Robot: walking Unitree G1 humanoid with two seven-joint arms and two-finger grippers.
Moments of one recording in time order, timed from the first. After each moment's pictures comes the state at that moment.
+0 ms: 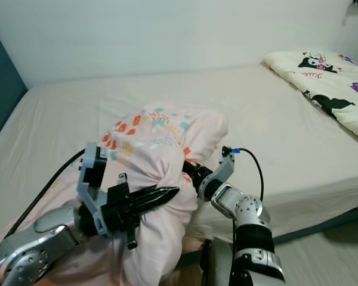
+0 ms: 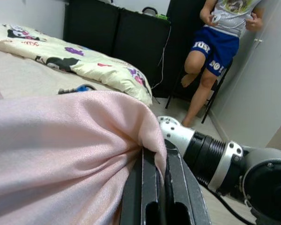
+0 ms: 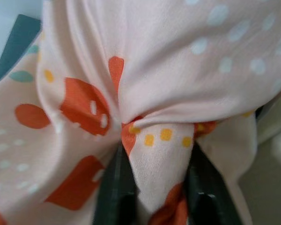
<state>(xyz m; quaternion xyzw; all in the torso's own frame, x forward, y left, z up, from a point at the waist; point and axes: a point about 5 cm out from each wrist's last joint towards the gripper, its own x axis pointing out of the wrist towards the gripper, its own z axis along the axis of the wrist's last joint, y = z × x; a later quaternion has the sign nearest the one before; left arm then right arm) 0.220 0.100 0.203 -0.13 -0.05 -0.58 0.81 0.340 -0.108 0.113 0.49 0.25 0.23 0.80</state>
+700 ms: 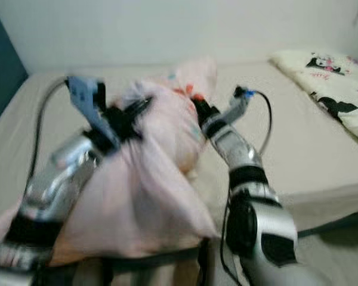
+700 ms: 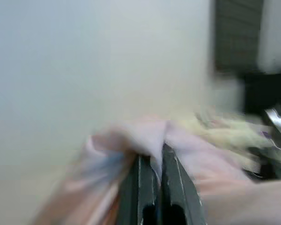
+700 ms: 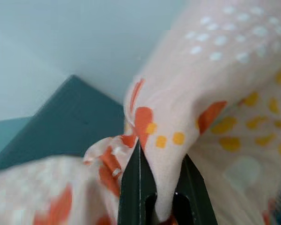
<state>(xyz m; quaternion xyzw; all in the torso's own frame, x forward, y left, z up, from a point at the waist) 0.339 0.136 0.314 0.01 -0.29 -0.18 0.94 0.419 -0.099 0.262 0.45 -0.01 0.25 0.86</state>
